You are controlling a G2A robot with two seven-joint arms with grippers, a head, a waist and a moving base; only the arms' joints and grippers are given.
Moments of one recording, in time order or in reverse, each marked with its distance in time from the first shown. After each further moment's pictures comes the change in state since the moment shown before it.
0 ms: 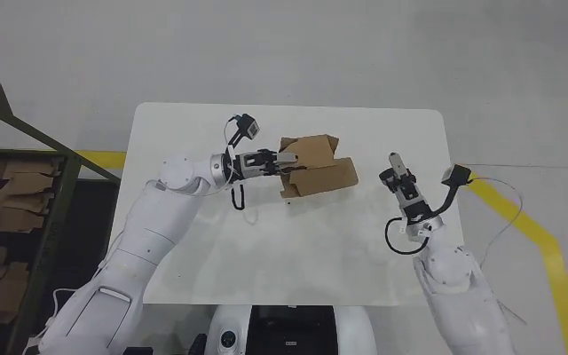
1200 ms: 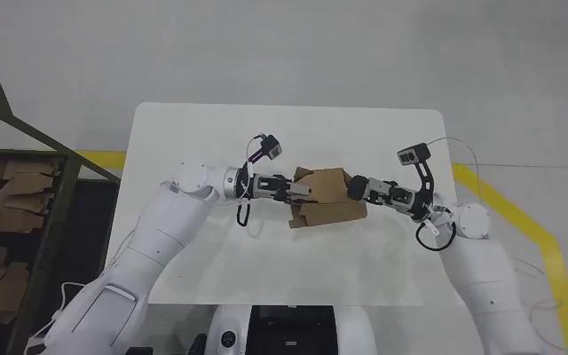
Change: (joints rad) left arm -0.019 -0.019 0.098 0.020 -0.009 -0.004 -0.170; right arm 0.351 0.052 -0.098 0.390 0.596 -0.114 1.092
